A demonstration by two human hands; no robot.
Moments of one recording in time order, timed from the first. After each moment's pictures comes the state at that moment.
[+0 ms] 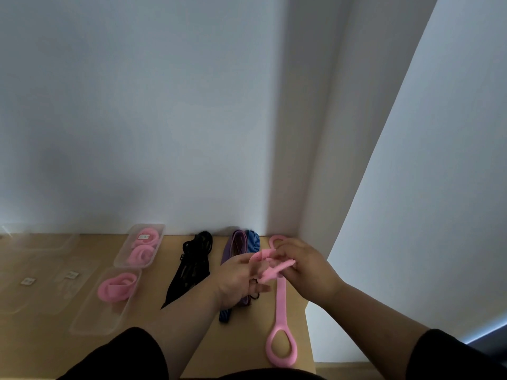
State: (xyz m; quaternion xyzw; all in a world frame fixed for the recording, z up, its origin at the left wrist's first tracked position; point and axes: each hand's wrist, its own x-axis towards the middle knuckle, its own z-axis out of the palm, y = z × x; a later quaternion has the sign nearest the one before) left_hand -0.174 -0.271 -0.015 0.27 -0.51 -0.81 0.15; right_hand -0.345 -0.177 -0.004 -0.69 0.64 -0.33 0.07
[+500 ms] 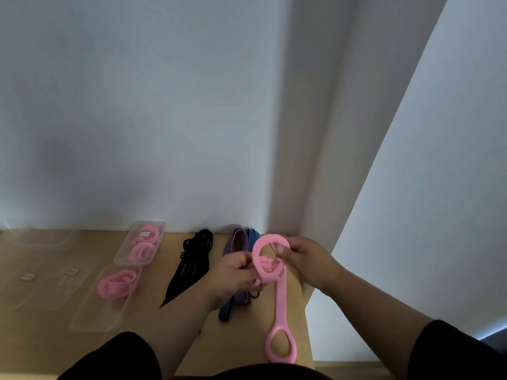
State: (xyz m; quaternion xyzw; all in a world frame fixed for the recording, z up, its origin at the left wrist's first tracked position) left_hand -0.163 -0.278 -0.031 0.31 -0.59 -0.72 0.17; right_hand -0.348 -0.186 0.016 -0.51 0.70 -0.35 0.35
